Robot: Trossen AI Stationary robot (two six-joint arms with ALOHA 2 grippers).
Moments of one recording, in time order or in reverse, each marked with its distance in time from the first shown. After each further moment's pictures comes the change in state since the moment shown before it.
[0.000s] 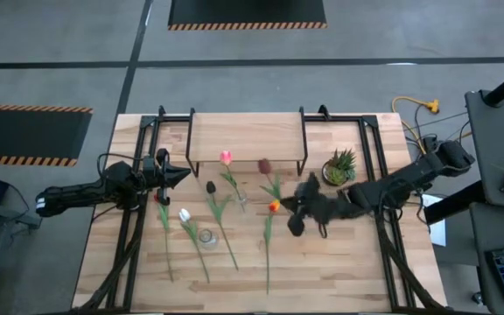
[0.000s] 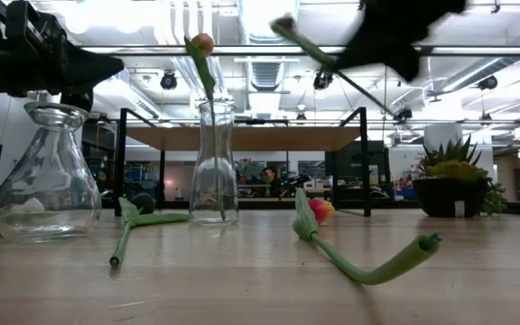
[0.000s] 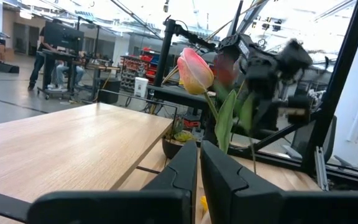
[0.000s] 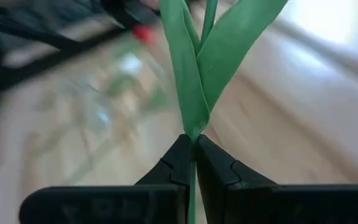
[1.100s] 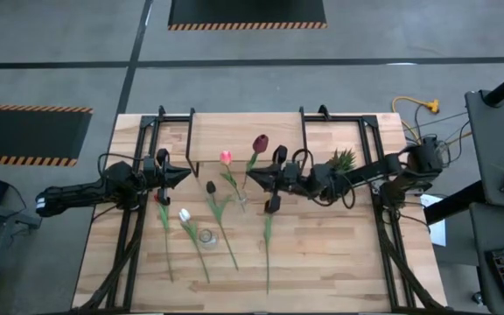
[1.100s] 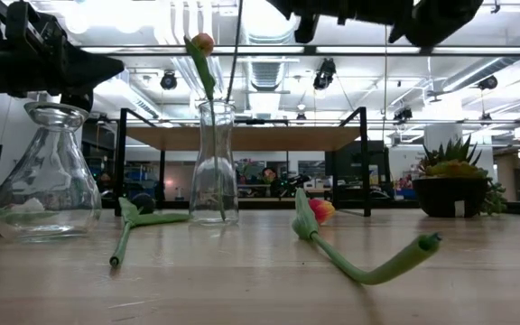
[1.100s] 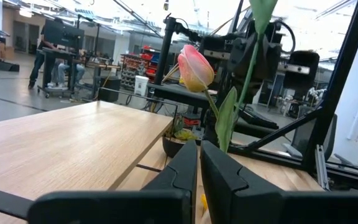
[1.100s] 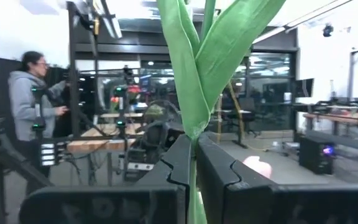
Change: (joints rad) left arm 0.000 0.001 0.000 -0.006 0.000 0.000; right arm -0.264 0.312 -0.006 1.228 -0.308 -0.646
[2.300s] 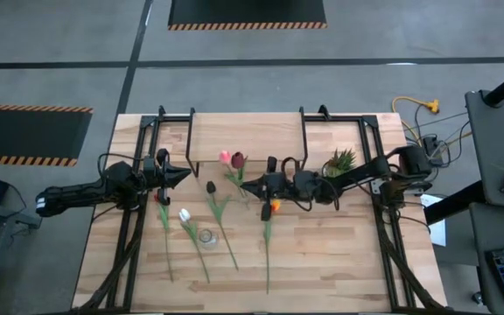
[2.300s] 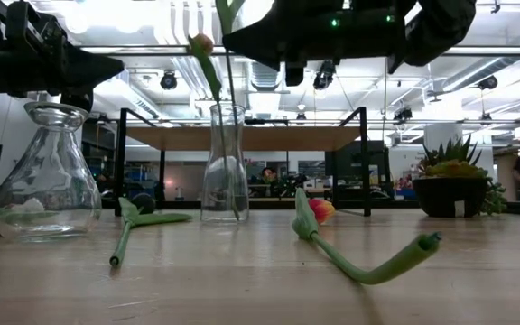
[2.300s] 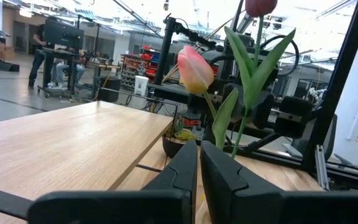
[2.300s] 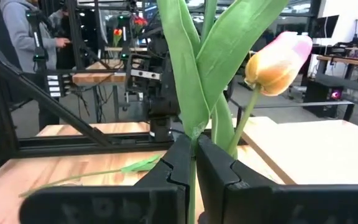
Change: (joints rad) left arm 0.000 0.000 0.000 0.000 0.000 0.000; right arm -0.002 0.089 0.000 -0.202 -0.026 0.047
